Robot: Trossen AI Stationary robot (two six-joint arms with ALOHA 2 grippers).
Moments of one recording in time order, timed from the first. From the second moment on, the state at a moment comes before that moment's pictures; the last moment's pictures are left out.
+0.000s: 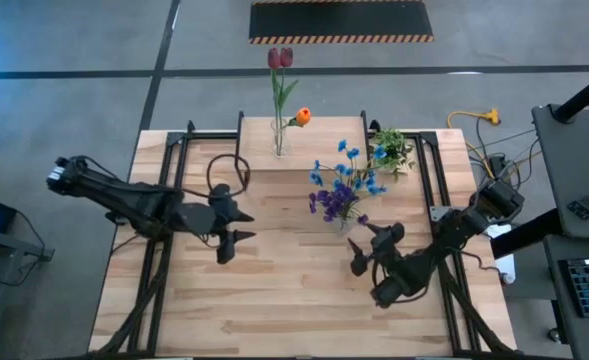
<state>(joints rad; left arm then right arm) -0.34 1.07 1.08 -0.63 -0.36 -0.42 0.69 1.67 0.81 -0.72 1.20 1.62</state>
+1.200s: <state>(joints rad) -0.34 1.19 1.08 -0.57 -0.36 -0.46 0.55 1.67 0.80 -0.50 1.28 1.41</state>
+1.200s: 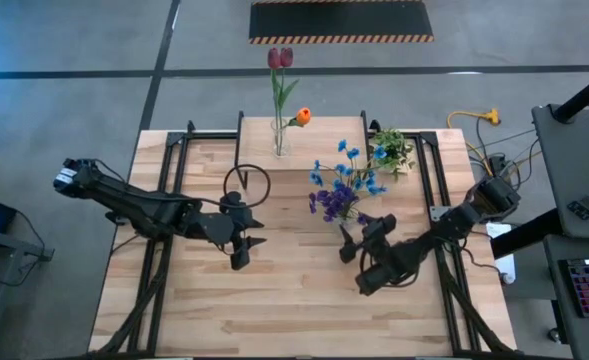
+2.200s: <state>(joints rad) -0.34 1.19 1.08 -0.59 -0.36 -0.46 0.47 1.67 0.76 -0.30 1.23 1.23</state>
